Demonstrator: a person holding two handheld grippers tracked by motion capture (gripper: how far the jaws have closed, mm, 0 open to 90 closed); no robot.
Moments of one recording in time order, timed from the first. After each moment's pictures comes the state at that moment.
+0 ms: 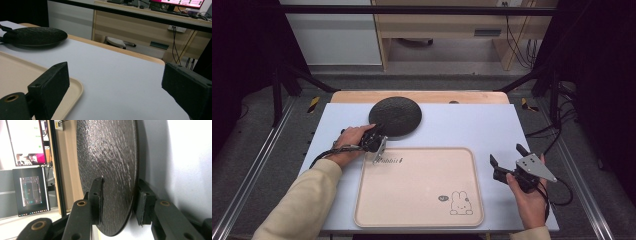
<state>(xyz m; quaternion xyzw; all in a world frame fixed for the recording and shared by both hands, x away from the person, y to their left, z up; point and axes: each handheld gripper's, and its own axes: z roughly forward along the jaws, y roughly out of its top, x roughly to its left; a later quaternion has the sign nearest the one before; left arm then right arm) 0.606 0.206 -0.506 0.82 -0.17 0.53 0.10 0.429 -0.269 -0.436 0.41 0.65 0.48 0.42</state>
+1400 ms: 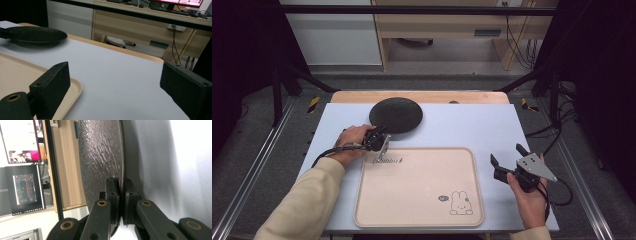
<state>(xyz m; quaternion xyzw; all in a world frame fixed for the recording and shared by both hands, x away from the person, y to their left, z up) 0.601 0.194 -0.493 0.84 -0.16 0.52 0.09 0.430 -0.270 -0.437 0.42 0.65 0.48 0.42</state>
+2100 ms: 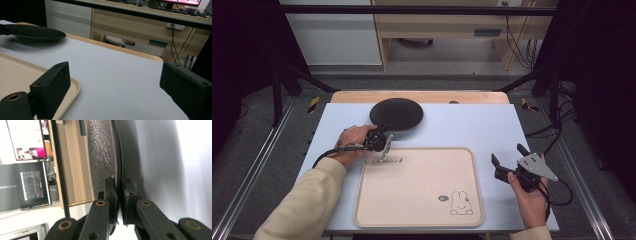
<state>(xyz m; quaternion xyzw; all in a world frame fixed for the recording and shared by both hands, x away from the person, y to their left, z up) 0.592 0.184 -0.483 0.83 -0.16 0.53 0.08 0.432 -0.273 -0.438 0.42 0.65 0.48 0.42</state>
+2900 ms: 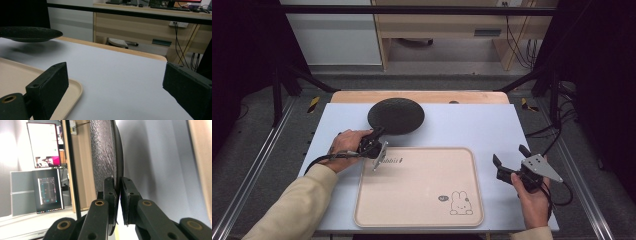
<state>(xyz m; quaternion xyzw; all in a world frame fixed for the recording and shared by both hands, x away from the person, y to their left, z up) 0.557 0.194 -0.466 0.80 -0.18 0.56 0.10 0.430 -0.280 -0.440 0.43 0.63 0.50 0.40</state>
